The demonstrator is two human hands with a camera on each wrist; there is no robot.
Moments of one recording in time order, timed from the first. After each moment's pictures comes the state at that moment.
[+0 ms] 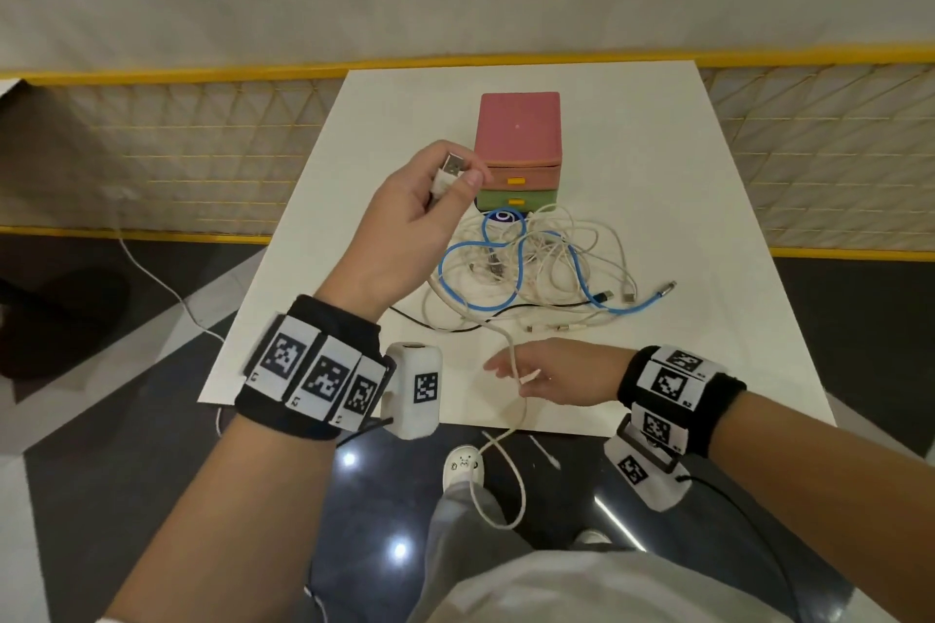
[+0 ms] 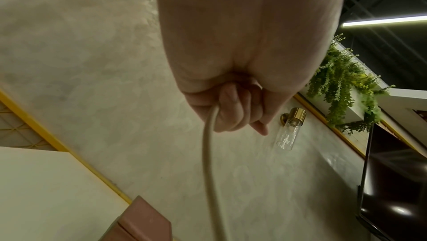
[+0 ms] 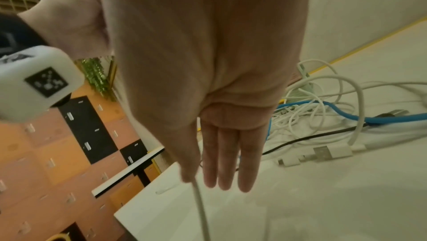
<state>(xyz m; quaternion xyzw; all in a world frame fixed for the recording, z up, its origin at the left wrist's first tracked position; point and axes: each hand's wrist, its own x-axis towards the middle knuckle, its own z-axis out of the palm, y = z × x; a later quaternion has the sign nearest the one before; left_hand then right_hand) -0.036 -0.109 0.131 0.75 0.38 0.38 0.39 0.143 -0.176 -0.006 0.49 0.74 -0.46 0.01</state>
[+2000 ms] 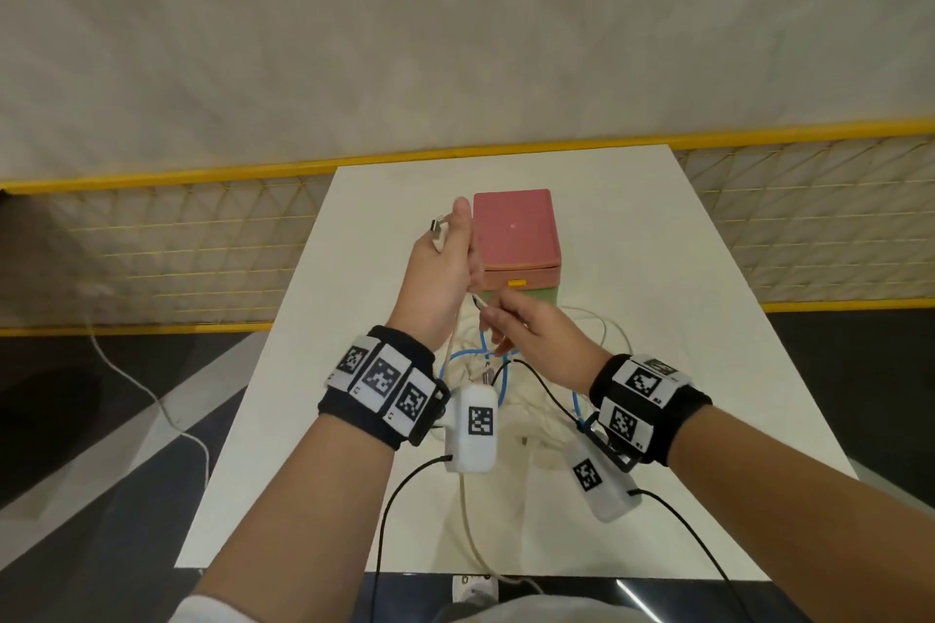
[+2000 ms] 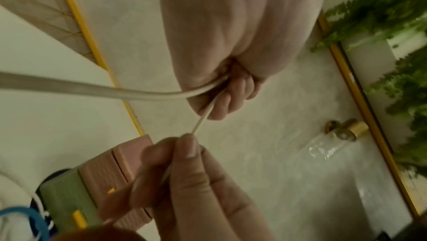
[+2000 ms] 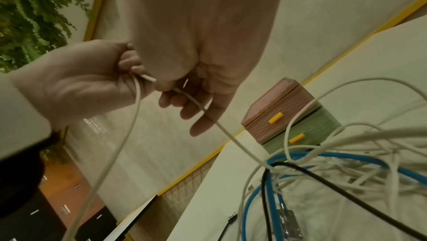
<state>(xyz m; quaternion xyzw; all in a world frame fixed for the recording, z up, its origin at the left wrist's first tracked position) 0.015 0.003 0.113 0.56 0.41 0.45 0.56 0.134 -0.052 0.044 0.52 0.62 -0.41 -0.41</state>
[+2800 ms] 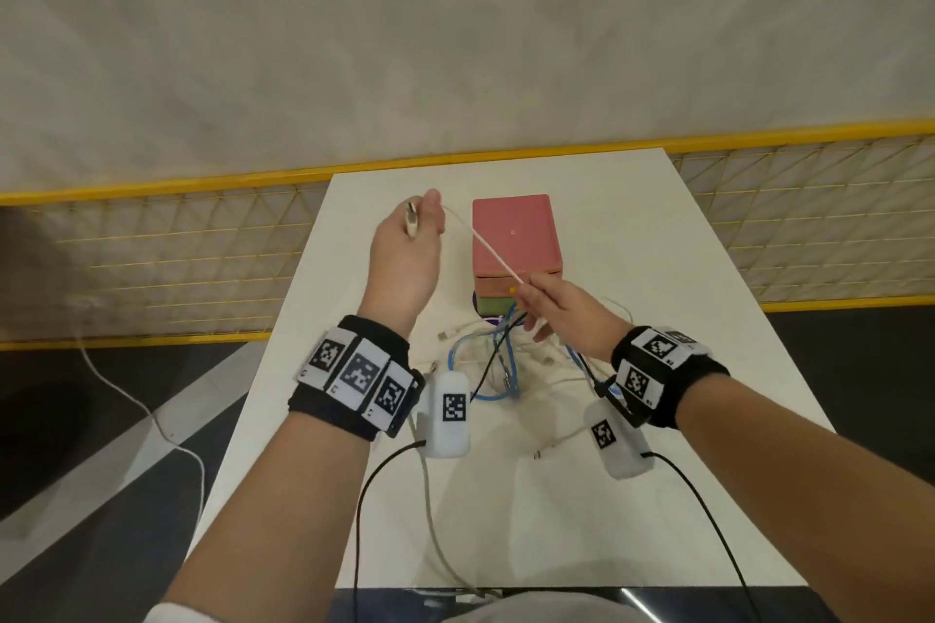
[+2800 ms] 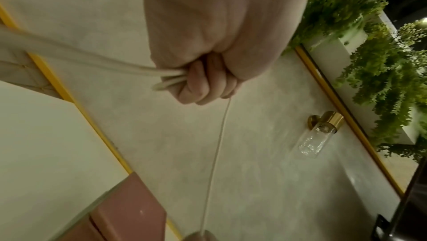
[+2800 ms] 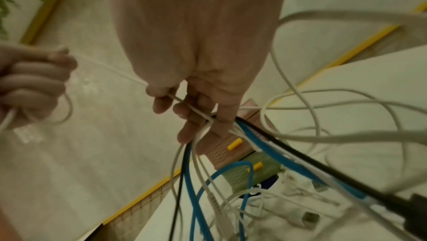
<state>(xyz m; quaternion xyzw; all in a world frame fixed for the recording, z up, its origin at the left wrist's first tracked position) -0.009 0.032 0.125 0.62 0.50 0.45 0.40 0.172 -0.023 0.036 0.58 0.61 -0.39 -0.37</state>
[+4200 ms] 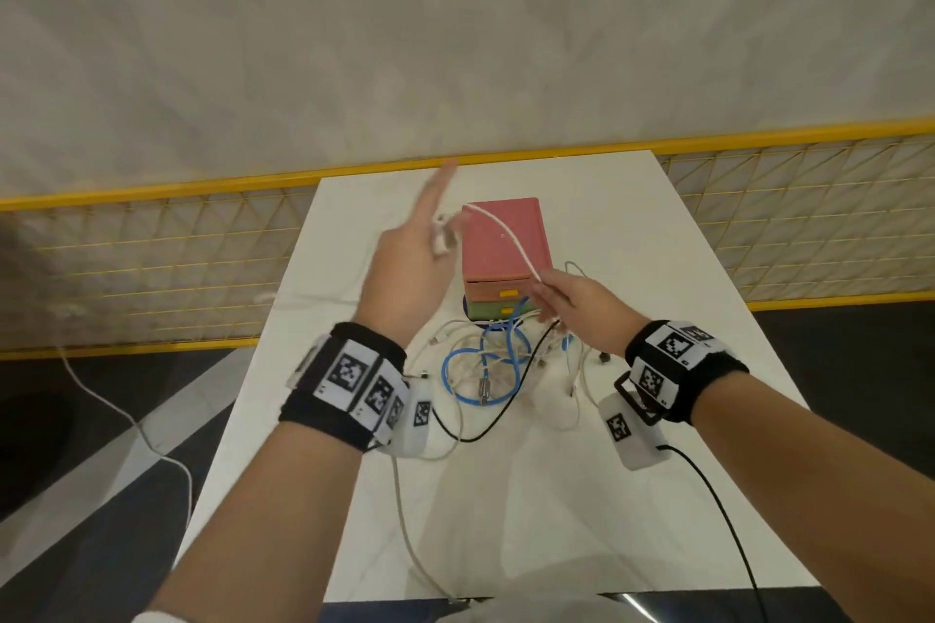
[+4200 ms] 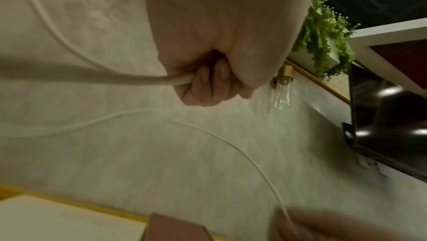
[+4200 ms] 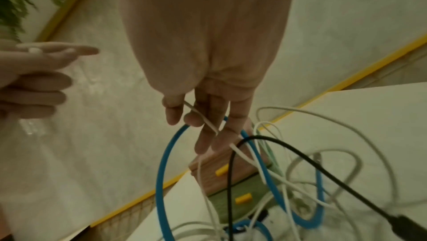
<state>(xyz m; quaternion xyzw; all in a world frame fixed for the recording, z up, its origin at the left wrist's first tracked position) -0.007 0.025 0.128 0.79 0.44 0.37 0.22 0.201 -0.023 0.039 0.63 0.65 -0.31 -0.29</state>
